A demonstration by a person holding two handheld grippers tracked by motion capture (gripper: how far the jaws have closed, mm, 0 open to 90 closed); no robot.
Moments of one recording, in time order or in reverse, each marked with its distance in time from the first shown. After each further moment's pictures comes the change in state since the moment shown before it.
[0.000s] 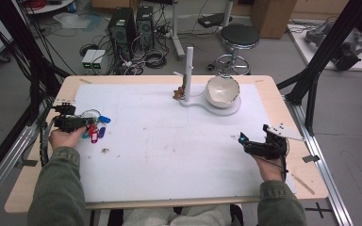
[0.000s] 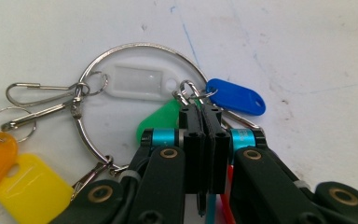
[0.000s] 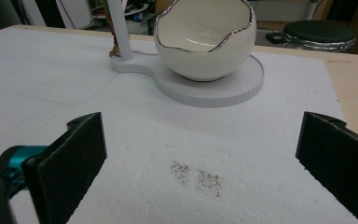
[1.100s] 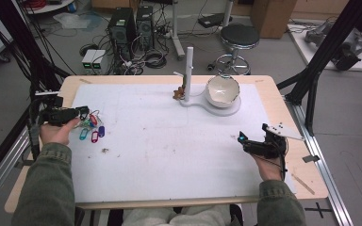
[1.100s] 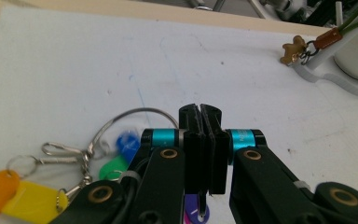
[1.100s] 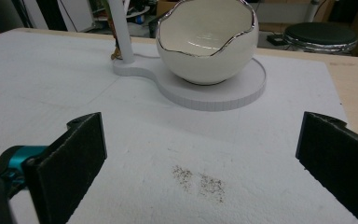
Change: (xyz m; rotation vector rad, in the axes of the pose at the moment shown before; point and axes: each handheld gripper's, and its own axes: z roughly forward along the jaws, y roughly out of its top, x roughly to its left) left arm -0.019 0.025 -0.051 -0.146 -0.117 0.003; right arm 0.001 0.002 0.002 -0.009 0.005 0.006
